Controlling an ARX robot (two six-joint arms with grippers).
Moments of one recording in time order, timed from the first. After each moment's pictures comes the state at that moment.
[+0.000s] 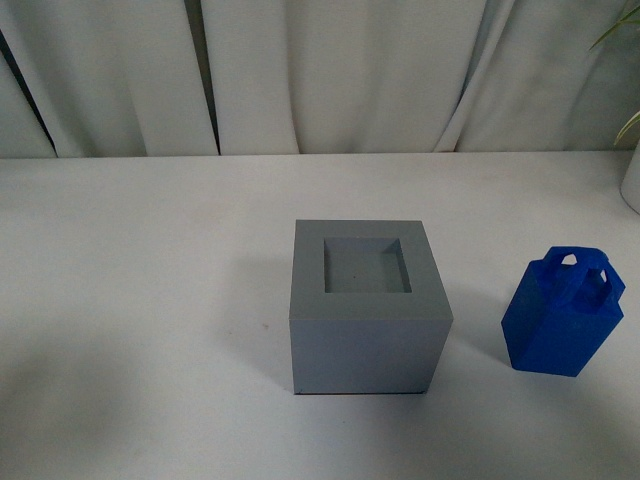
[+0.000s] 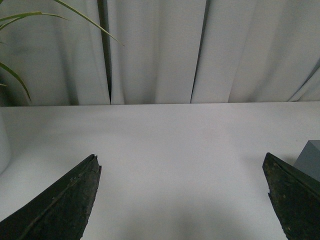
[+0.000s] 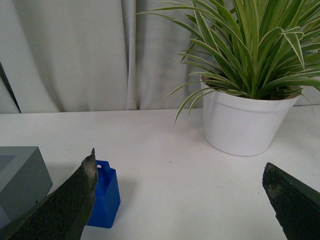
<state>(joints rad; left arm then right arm) 0.00 0.00 0.02 0.00 0.00 0.00 0.00 0.00 0.01 0.00 0.00 -0.01</state>
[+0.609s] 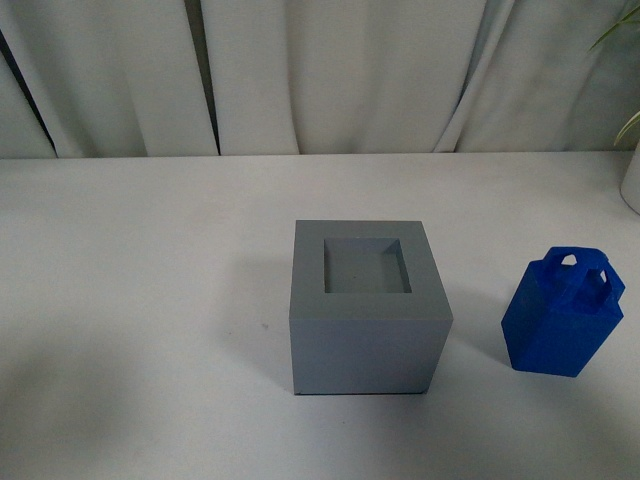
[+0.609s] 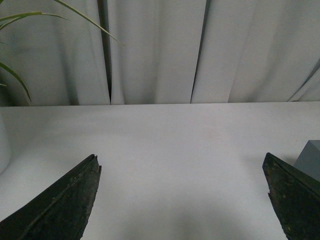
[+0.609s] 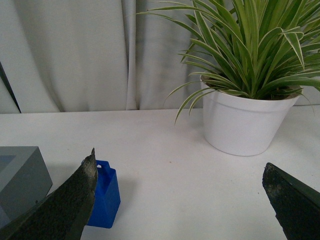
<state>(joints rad) 0.00 0.00 0.02 0.00 0.00 0.00 0.00 0.00 0.01 0.00 0.00 -0.01</state>
